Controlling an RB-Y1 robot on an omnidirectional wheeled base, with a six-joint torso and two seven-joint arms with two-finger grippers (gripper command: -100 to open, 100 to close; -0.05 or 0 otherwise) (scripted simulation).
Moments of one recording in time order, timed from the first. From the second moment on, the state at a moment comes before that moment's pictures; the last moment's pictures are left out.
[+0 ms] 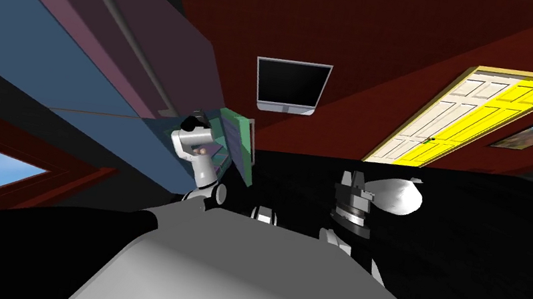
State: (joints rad) left arm -0.54 0.15 0.63 -2.06 -0.28 0.93 0.11; right arm 0.55 -0.01 -0.06 -2.20 0.00 -0.62 0.00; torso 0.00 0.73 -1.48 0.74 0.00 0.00
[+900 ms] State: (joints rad) left arm -0.69 0.16 0.61 -2.03 -0.27 1.11 0.14; right arm 0.55 -0.01 -0.06 -2.20 0.00 -0.62 0.00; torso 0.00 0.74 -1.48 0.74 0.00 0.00
